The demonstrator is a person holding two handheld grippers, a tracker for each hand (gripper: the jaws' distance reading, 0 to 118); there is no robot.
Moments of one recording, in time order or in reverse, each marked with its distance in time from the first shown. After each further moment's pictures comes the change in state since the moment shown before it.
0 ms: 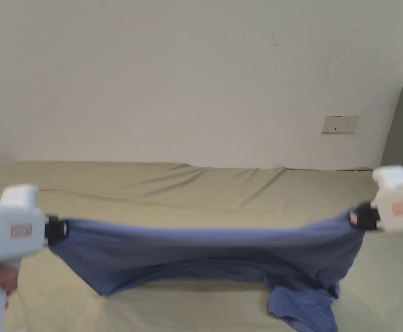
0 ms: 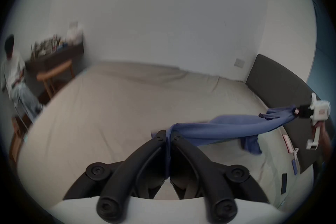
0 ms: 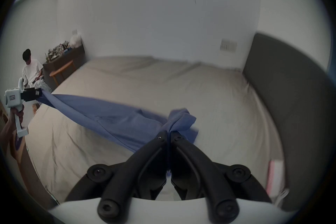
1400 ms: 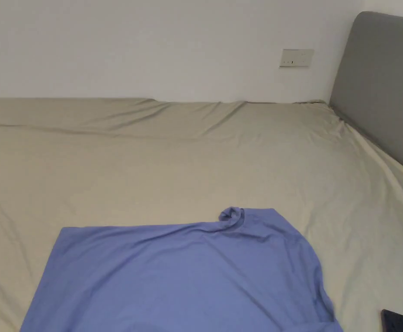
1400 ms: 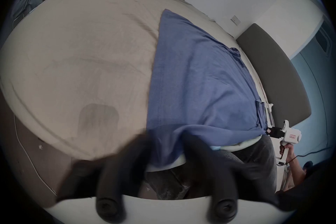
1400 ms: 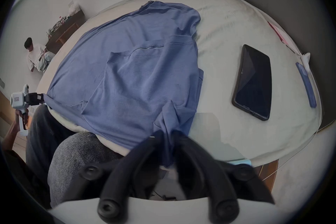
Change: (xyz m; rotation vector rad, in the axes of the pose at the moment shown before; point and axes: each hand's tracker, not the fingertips) left arm -0.079 -0.359 0.220 -0.410 -0.149 0.239; right arm -0.045 -0.440 0.178 -0.319 0.053 -0.148
